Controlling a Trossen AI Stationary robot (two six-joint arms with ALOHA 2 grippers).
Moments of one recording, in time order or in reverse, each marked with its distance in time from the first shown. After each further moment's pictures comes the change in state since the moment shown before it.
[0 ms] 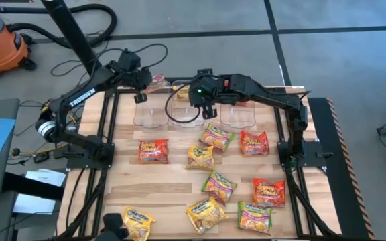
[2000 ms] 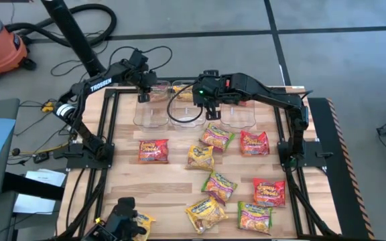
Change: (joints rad) left arm 0.118 0.253 0.001 0.077 0.113 0.123; right arm -0.002 -0.008 -0.001 -0.124 -0.010 0.108
